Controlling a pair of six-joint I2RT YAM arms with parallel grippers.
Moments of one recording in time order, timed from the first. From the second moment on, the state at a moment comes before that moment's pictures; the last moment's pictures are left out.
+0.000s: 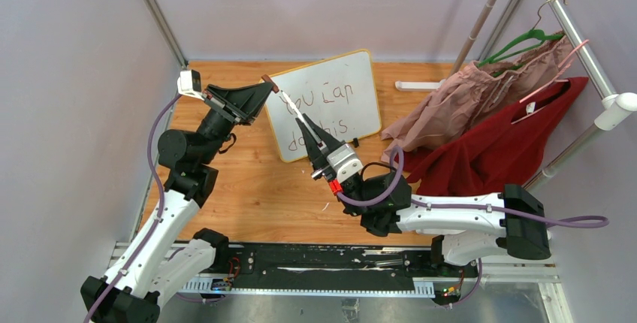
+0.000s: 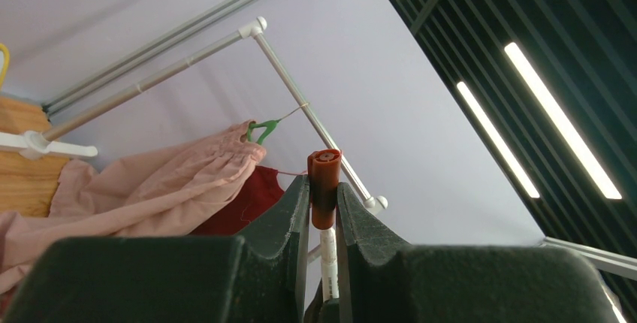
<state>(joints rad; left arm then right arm) -0.35 0.82 0.77 0.60 0.30 -1.42 1.39 1.31 0.91 1.16 0.49 -0.74</state>
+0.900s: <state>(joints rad) -0.36 0.82 0.77 0.60 0.30 -1.42 1.39 1.31 0.91 1.14 0.49 -0.71</state>
